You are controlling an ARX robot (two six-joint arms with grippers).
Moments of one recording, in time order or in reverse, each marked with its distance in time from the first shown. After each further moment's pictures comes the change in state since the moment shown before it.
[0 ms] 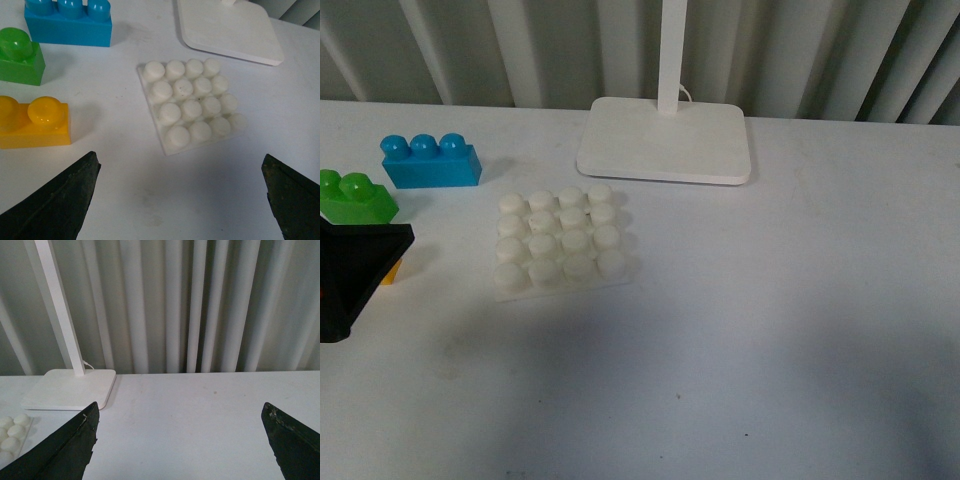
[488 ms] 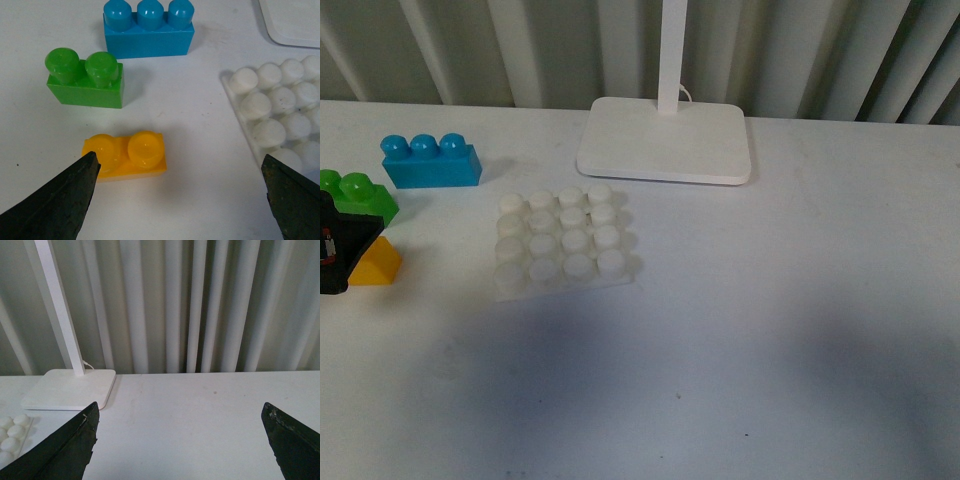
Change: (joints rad) left arm 0.175 0.286 0.188 0.011 0.005 0.248; right arm 0.000 0.000 0.000 0.000 0.000 0.000
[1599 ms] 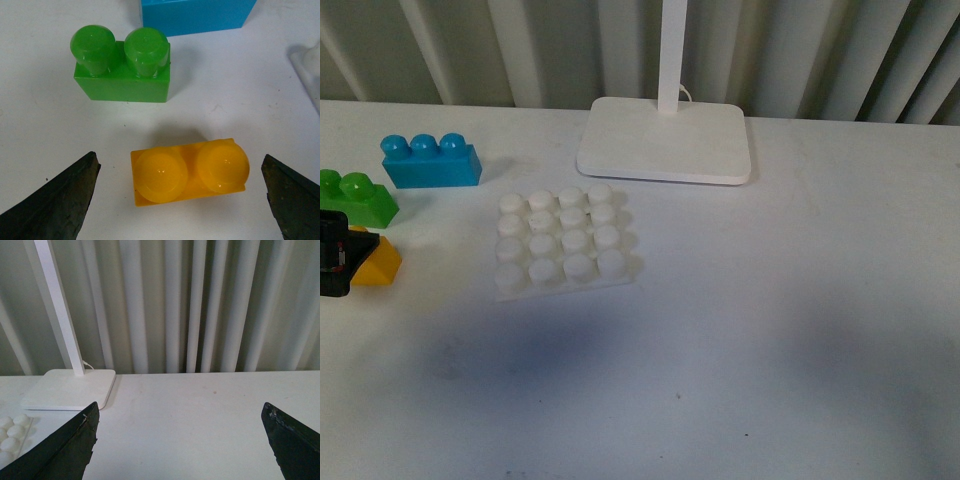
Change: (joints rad) left arm 0.091 0.213 0.161 -0.050 0.009 0.147; right arm 0.000 0.000 0.000 0.000 0.000 0.000
